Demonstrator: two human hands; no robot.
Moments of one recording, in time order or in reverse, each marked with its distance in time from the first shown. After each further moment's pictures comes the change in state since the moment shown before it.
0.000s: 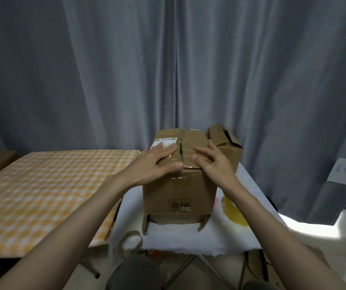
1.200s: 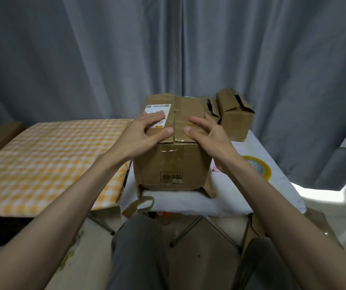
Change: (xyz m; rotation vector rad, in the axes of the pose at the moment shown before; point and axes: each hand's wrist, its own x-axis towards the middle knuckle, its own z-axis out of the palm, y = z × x) left_hand -0.033 -0.017 0.003 -0.202 0.263 -0.037; right_hand -0.016 -0.006 0.040 0.286 -0.079 0.103
